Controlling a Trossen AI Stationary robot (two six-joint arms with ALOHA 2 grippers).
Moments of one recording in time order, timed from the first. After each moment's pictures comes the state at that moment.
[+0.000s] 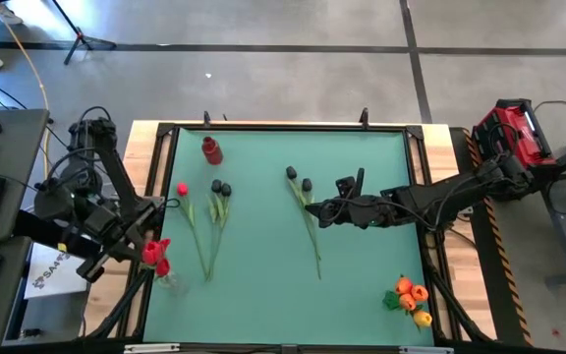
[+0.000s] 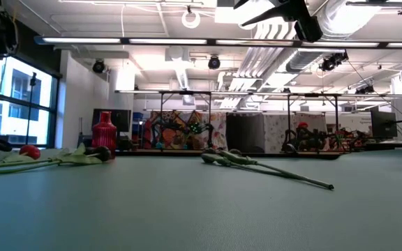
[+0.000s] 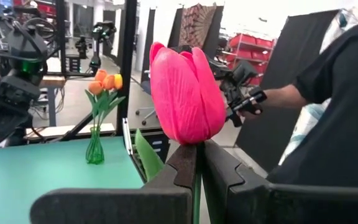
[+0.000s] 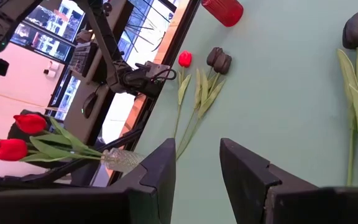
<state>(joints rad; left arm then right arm) -1.20 0.70 0.96 -0.24 -0.70 -0.17 0.28 1.32 1.02 -0.21 0.50 1.26</state>
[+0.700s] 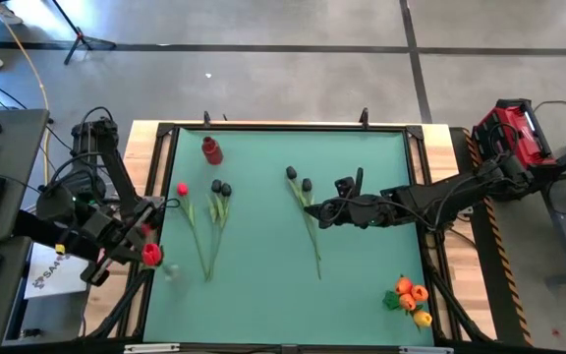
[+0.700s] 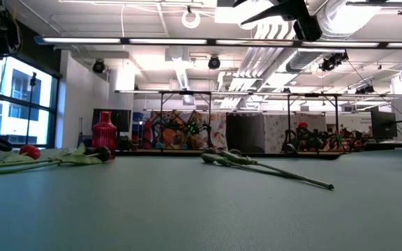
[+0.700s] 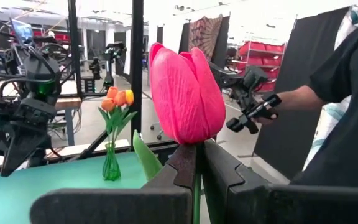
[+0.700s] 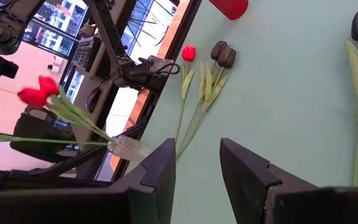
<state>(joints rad) -1.23 0.71 0.89 -0.08 -0.77 -0.02 0.28 1.32 1.02 -0.20 0.47 1.26</state>
